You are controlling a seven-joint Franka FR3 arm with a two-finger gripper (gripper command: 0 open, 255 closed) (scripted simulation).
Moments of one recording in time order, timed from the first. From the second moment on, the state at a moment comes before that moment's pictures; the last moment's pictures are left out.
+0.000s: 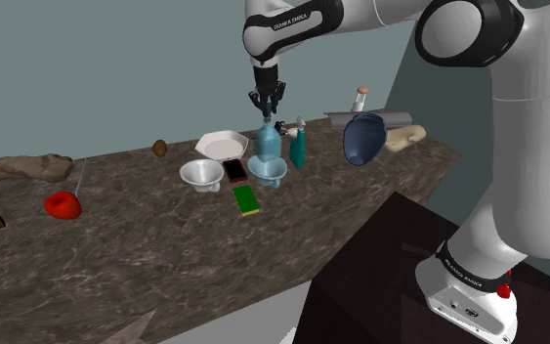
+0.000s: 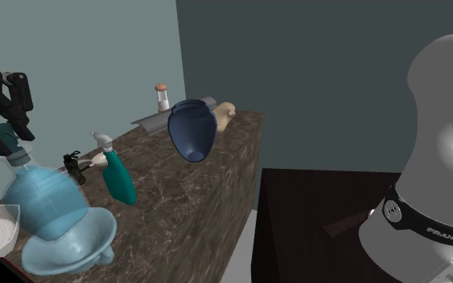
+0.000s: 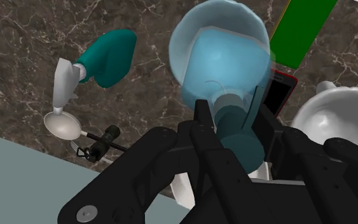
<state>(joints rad) 0.09 0.51 -0.07 -1.44 -0.09 1.91 0.19</state>
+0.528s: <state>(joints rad) 0.09 0.54 -0.07 -1.50 -0.09 2.00 0.20</state>
